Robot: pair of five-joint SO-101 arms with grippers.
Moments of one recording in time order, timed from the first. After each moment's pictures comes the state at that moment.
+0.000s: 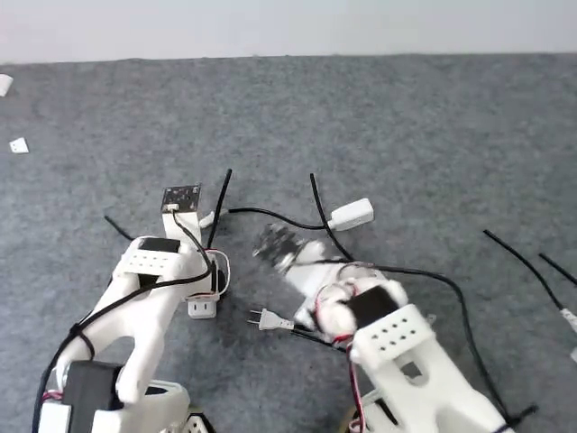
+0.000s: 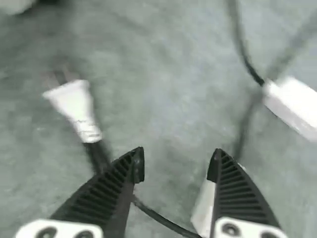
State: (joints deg) left arm 2.0 -9.5 54.0 55.6 12.5; right arm -33.9 -44.5 63.0 55.6 28.2
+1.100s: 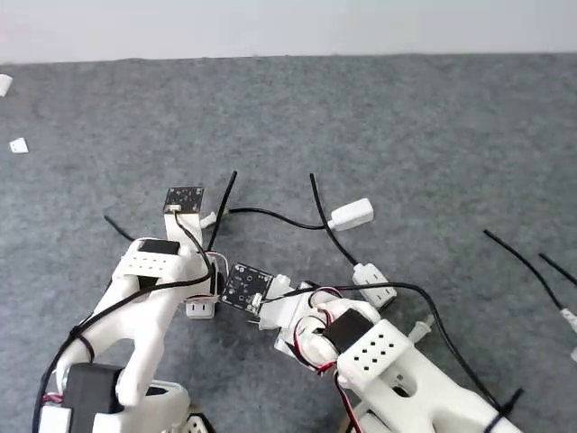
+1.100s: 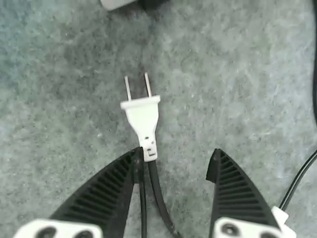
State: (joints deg) left arm 2.5 -10.2 54.7 55.5 10.9; right arm -44.1 -44.6 69.7 48.4 26.8
